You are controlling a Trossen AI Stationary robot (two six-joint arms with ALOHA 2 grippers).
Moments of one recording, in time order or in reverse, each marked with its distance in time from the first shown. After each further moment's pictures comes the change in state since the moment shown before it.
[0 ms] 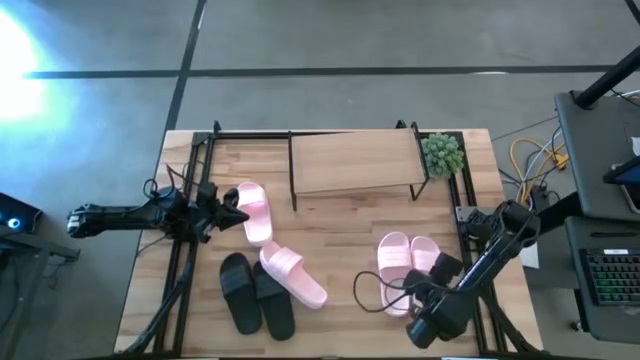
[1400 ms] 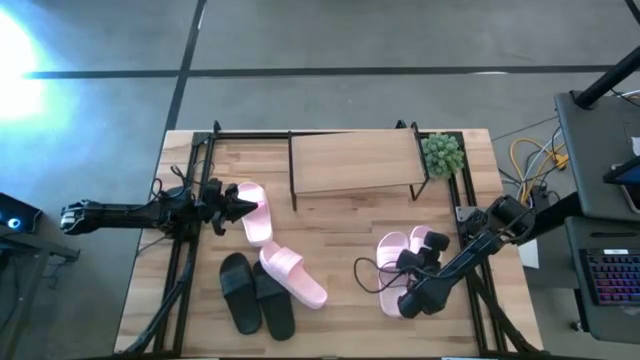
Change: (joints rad) left arm 0.000 0.113 0.000 0.011 -0.235 -0.006; right arm -0.127 -0.006 -0.276 0.122 0.192 -0.202
